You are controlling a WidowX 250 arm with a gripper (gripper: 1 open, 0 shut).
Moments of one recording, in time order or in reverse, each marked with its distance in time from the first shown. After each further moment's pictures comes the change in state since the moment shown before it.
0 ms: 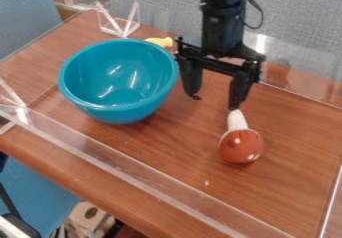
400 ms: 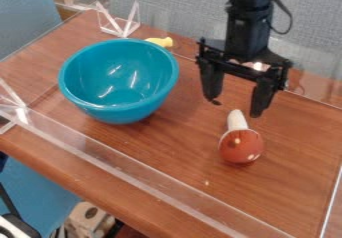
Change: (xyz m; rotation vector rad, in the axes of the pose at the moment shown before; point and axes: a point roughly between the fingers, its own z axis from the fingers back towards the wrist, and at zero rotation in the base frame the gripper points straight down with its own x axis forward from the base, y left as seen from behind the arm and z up) arm -0.003 -0.027 0.003 0.005 0.015 -0.060
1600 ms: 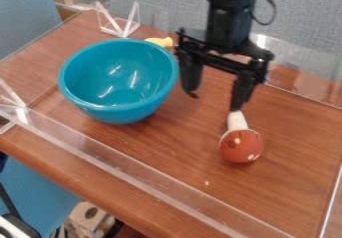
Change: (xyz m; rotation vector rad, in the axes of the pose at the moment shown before) arm -0.022 0.029 0.022 0.051 -0.045 0.084
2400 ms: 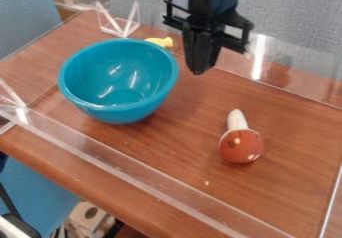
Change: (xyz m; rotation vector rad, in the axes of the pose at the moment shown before) arm 0.014 0.015 0.014 0.010 -0.017 -0.147
